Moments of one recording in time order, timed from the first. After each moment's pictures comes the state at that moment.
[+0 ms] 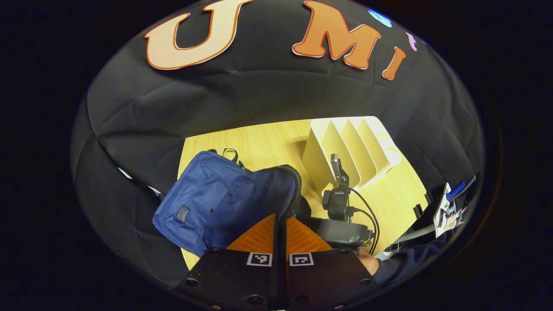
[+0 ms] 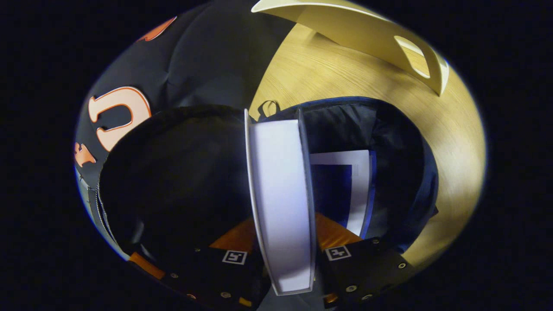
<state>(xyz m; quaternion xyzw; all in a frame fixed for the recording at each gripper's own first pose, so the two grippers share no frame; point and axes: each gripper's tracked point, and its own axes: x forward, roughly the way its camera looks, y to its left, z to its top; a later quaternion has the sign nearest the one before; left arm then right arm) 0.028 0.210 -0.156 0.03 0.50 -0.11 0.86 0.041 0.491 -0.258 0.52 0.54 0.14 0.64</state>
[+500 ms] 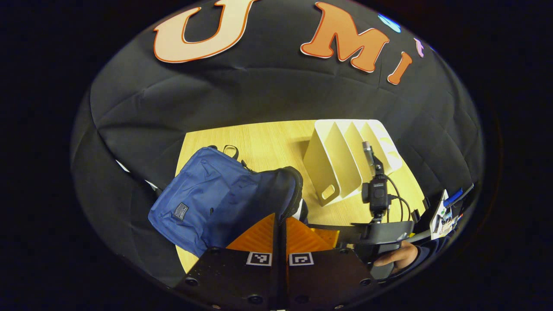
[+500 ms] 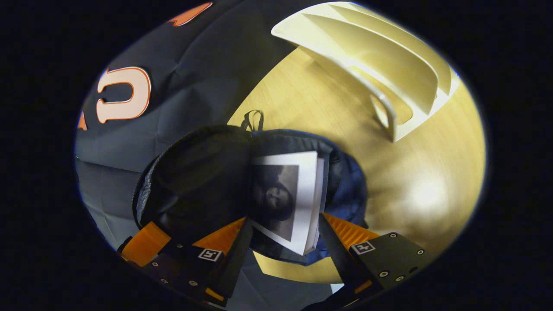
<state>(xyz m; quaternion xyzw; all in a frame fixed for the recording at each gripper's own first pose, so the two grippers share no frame) 0.030 0.213 -0.164 0.01 0.50 -0.10 0.86 0.029 0.403 -0.255 0.41 0.55 0.13 0.72</state>
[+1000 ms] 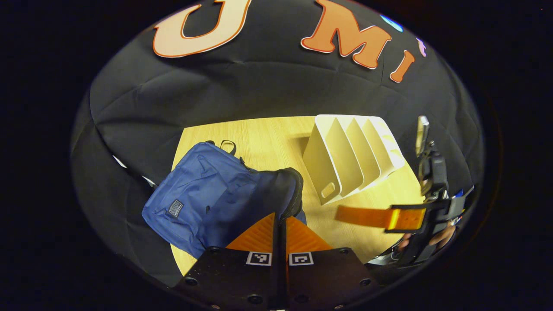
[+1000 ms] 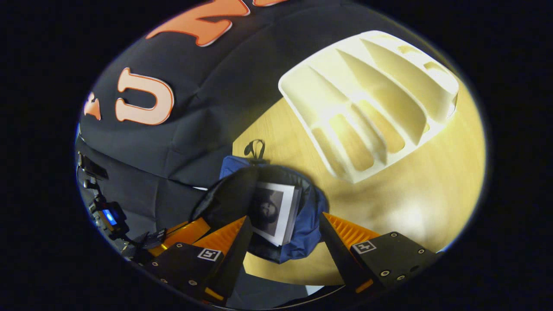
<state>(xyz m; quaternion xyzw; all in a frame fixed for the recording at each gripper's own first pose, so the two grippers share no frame) 0.027 0.202 -0.183 0.01 0.51 -0.10 0.85 0.035 0.273 -0.181 0.35 0.48 0.12 0.79</state>
